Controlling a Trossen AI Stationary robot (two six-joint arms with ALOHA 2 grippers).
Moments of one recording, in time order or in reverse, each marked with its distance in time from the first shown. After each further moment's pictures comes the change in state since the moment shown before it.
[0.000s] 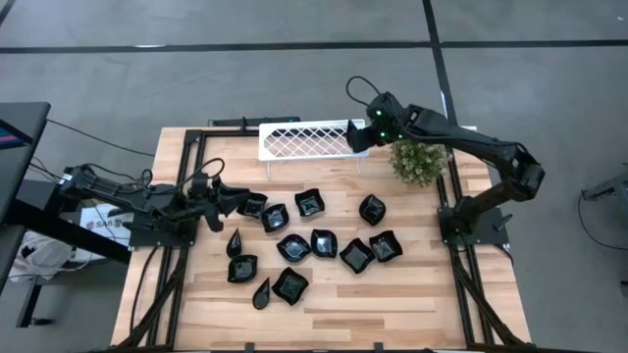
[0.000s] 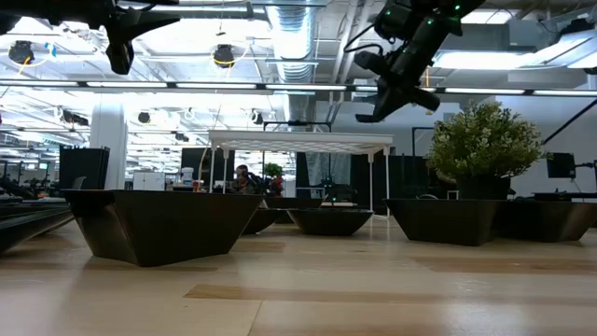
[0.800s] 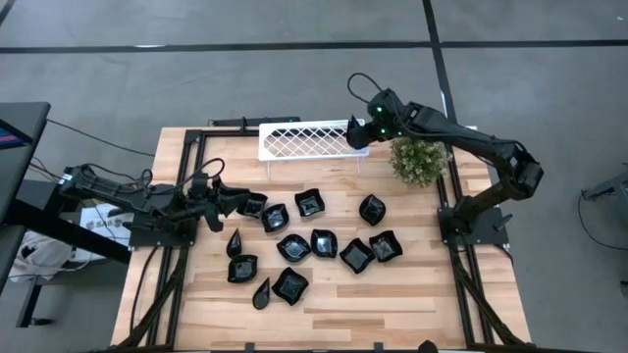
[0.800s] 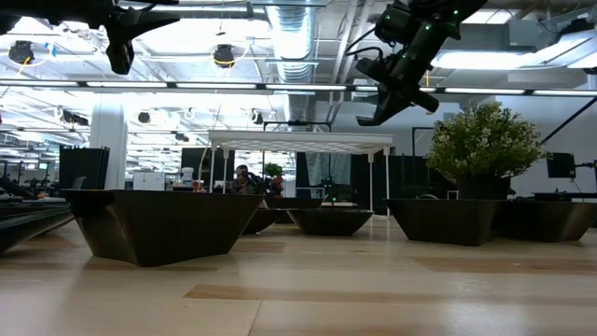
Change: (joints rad) left arm 0.000 0.000 0.000 0.000 0.002 -0.008; right arm -0.027 0.012 0.000 0.027 0.044 -0.080
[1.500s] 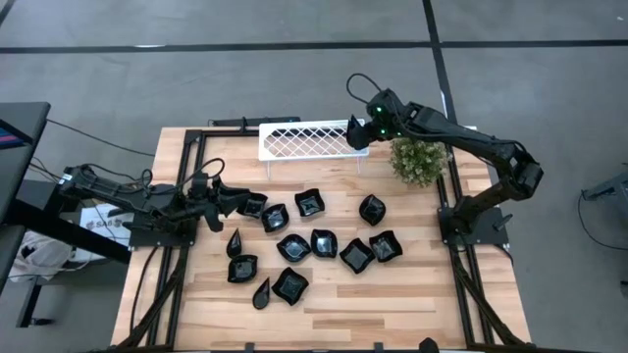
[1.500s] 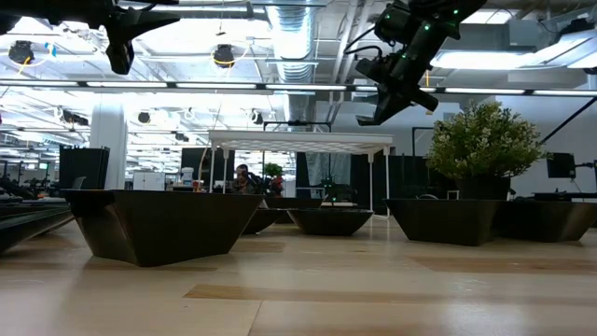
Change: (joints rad) left arm 0.000 0.000 0.000 0.000 0.000 0.000; right arm -0.006 0.000 0.000 0.008 0.026 -0.038
